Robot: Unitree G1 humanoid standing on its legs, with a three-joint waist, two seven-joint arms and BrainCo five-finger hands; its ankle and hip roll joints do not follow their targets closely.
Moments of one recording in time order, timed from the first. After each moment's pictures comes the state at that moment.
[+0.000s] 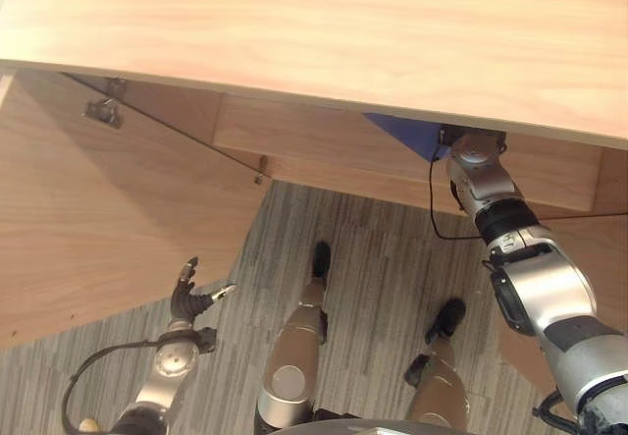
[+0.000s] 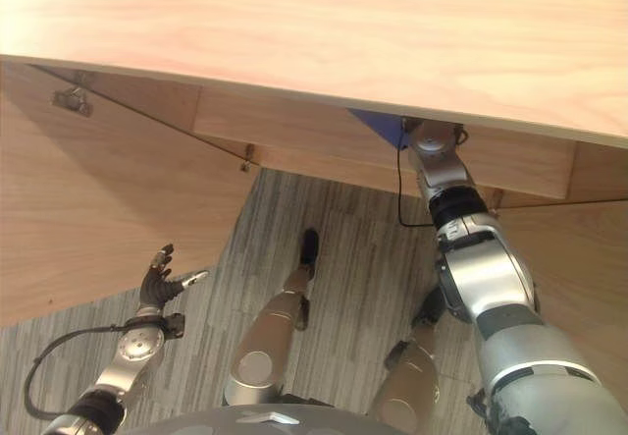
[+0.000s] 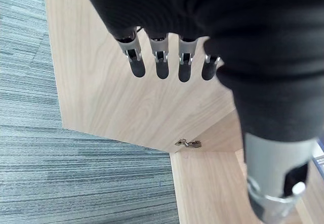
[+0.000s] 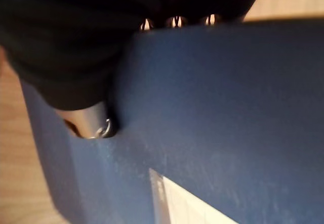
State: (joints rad) left arm 0.00 0.42 -0.30 0.64 -0.31 -0.36 0.15; right arm -1.07 -0.34 0.22 1.00 0.32 -0.23 -0.48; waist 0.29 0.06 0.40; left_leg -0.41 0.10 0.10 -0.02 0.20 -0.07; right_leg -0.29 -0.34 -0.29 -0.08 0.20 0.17
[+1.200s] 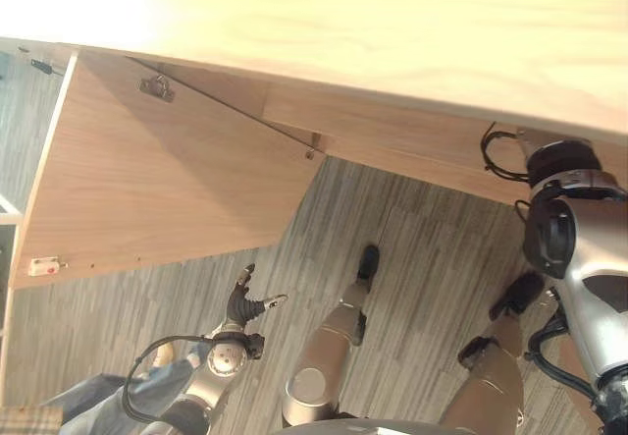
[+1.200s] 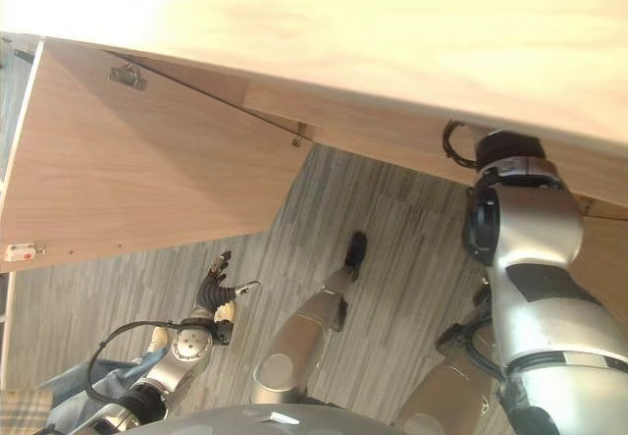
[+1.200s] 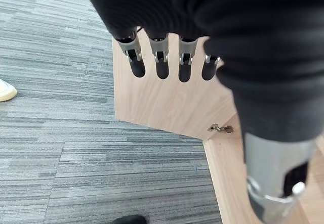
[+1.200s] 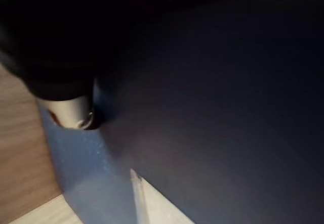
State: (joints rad) left arm -0.05 0.30 -0.51 0.71 -0.27 -0.35 0.17; right arm -1.38 -0.49 -0.15 1.31 1.05 -0.47 -0.78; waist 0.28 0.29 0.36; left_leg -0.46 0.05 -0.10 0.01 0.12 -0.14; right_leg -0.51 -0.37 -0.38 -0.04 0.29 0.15
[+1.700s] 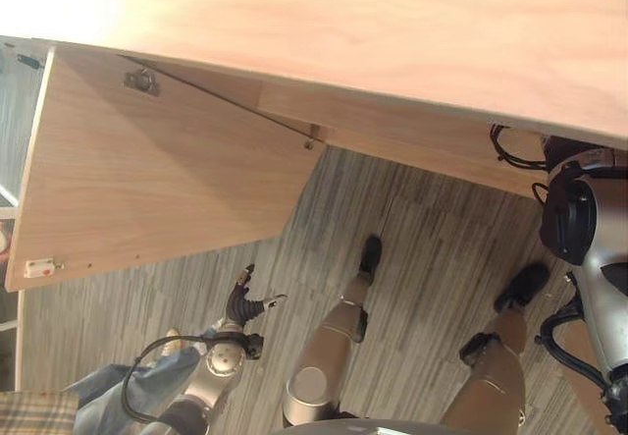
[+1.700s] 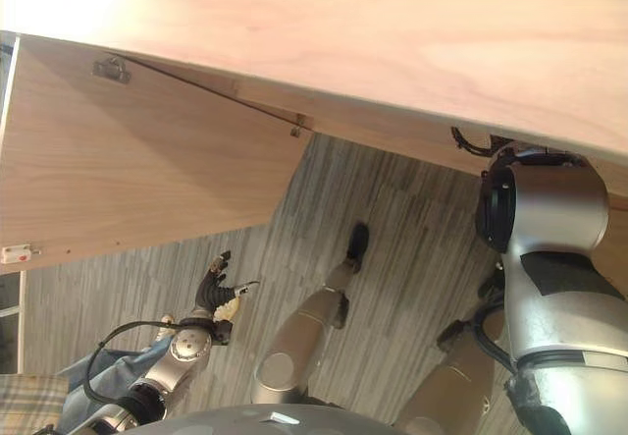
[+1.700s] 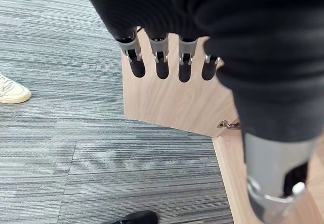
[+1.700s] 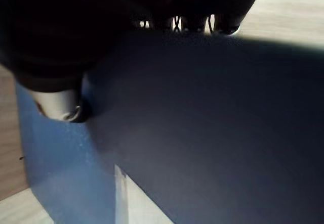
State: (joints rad) left arm -0.05 0.30 -0.50 0.69 -0.28 -0.35 0.16; right arm -1.46 -0.51 -0.05 1.39 1.09 -0.40 -0.73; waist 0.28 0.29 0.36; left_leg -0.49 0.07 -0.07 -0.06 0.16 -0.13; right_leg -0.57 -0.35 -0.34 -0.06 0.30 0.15
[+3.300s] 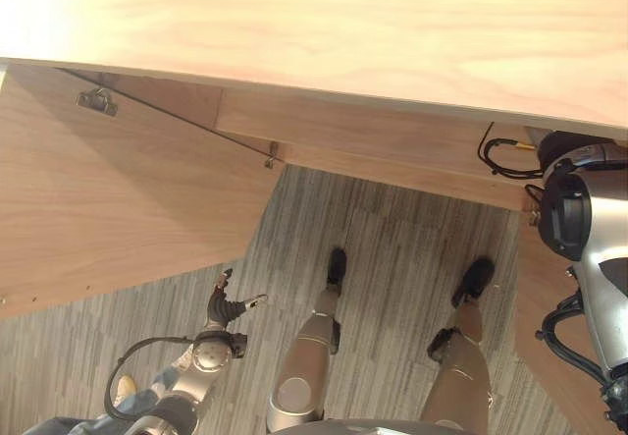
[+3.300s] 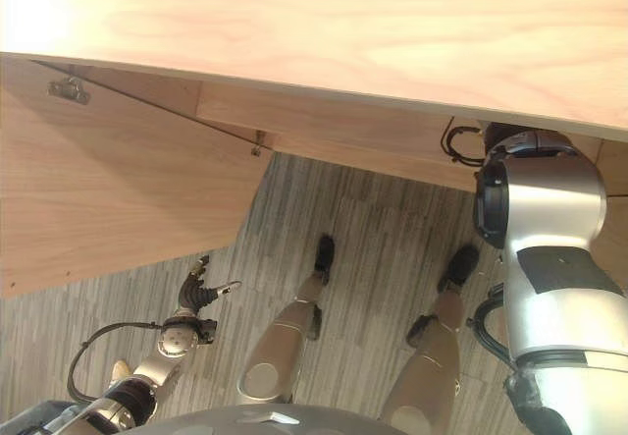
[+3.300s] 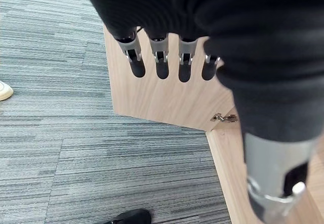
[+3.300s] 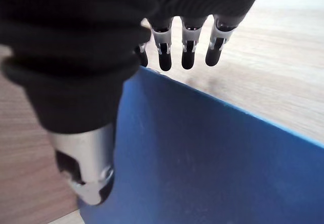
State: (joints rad) left arm -0.08 0.33 -0.46 0.81 -0.30 -0.31 0.19; right arm -1.50 -0.47 0.00 1.54 1.08 -0.26 -0.76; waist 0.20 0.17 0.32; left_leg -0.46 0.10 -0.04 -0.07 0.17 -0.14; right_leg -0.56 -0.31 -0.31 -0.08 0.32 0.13
